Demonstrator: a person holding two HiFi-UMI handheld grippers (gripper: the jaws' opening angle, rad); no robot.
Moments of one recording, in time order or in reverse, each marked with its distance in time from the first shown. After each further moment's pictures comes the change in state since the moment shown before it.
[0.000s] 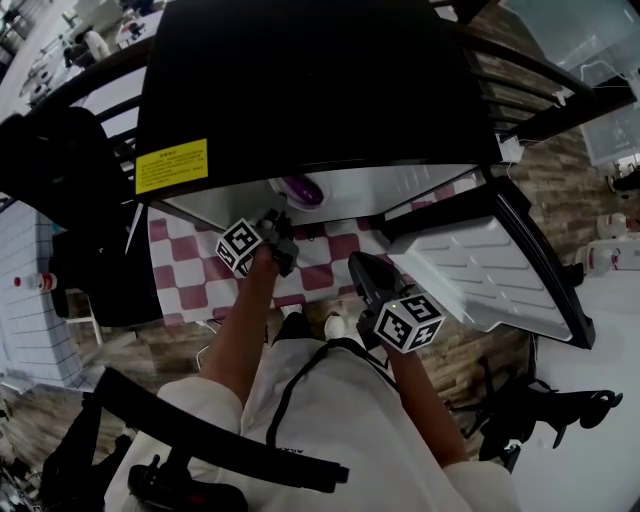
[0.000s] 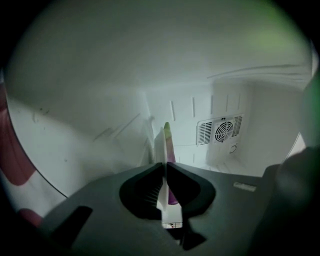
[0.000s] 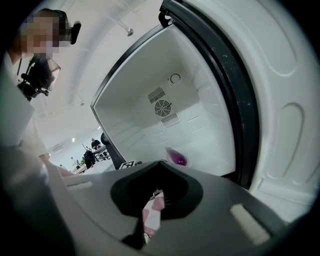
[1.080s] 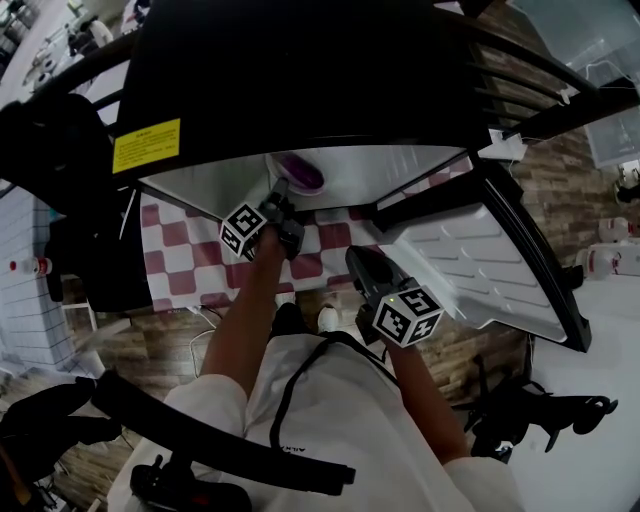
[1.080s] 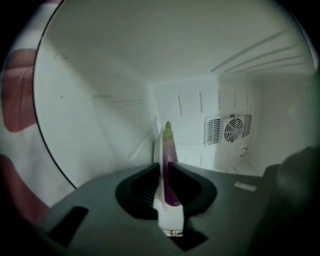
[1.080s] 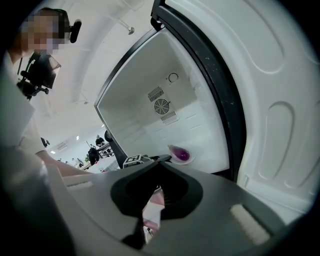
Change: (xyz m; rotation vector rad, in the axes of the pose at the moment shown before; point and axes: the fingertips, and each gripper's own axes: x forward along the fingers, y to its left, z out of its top) left arm 0.019 0.006 -0.022 -0.065 -0.091 0.090; right arm -0.020 -0.018 -0.007 -0.011 0.035 0.041
